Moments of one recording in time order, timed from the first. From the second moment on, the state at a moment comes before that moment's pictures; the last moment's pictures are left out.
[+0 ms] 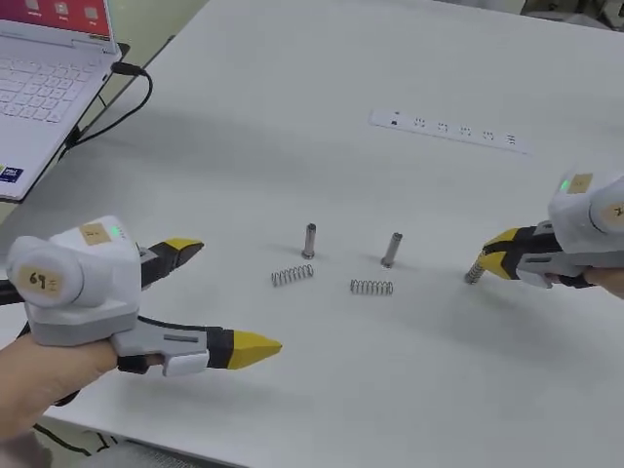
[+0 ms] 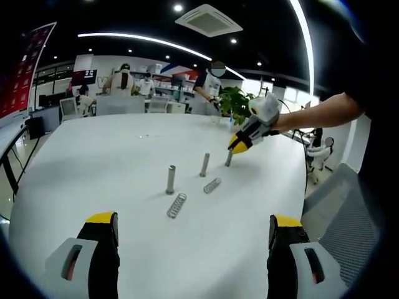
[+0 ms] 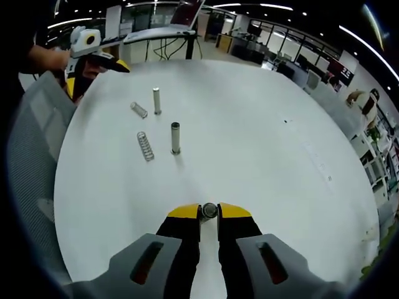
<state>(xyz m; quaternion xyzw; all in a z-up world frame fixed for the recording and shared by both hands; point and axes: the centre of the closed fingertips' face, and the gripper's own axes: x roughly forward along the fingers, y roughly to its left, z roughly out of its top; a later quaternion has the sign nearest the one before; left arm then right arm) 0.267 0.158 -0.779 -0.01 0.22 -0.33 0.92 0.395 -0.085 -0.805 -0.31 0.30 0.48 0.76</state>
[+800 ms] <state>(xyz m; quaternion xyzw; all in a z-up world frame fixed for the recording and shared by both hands) 0.264 0.156 -0.778 -0.01 0.22 -0.33 0.92 0.402 -0.086 -0.804 -0.28 0.33 0.46 0.78</state>
